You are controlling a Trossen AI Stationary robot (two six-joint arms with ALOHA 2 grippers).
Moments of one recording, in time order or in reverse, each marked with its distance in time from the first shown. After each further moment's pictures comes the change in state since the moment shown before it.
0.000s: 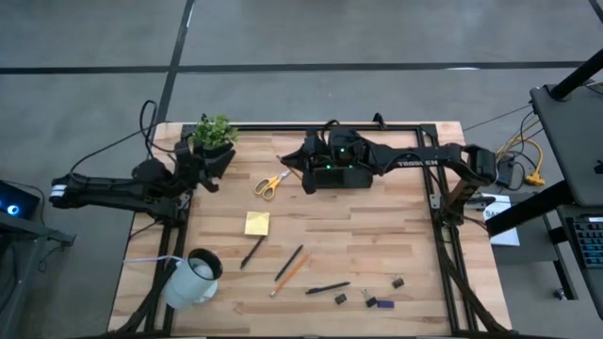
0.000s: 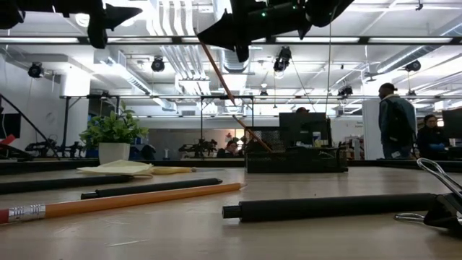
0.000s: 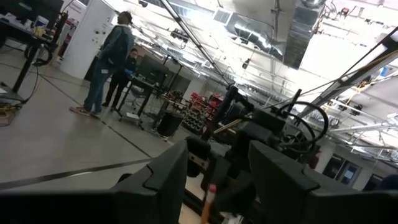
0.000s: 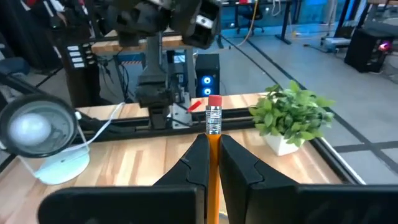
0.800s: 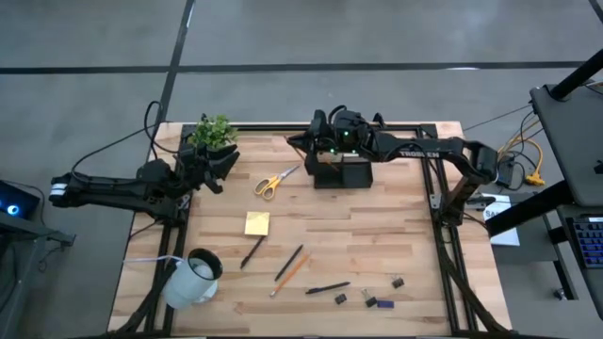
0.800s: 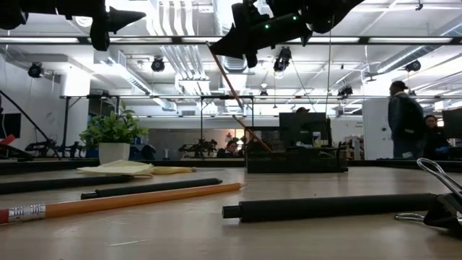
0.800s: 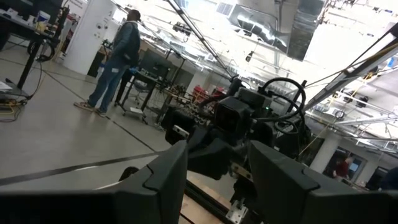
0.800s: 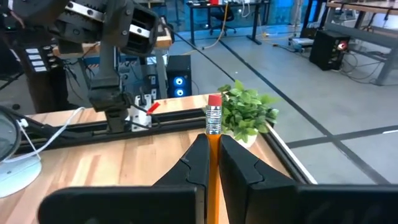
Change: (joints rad) left arm 0.000 0.000 0.000 0.000 -0.002 -0.001; right arm -0.116 -0.017 0.000 -0.019 -0.004 -0.032
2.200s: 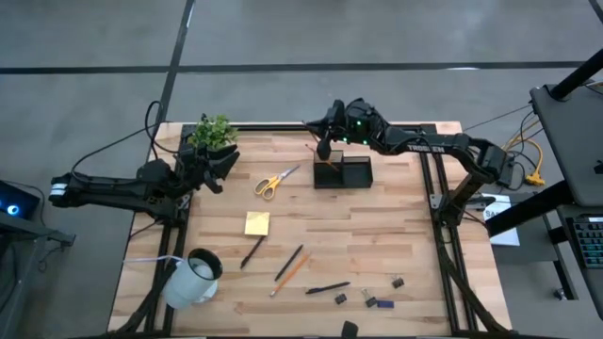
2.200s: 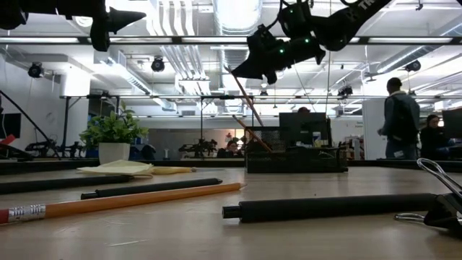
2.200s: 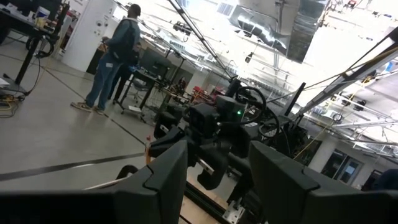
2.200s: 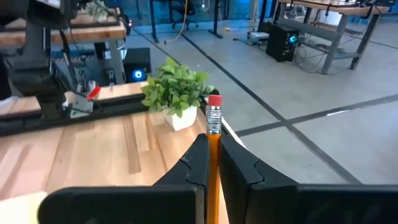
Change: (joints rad) left arm 0.000 0.001 0.000 0.000 0.000 -0.023; right arm -0.152 -0.044 -0.164 0.093 0.012 -0.048
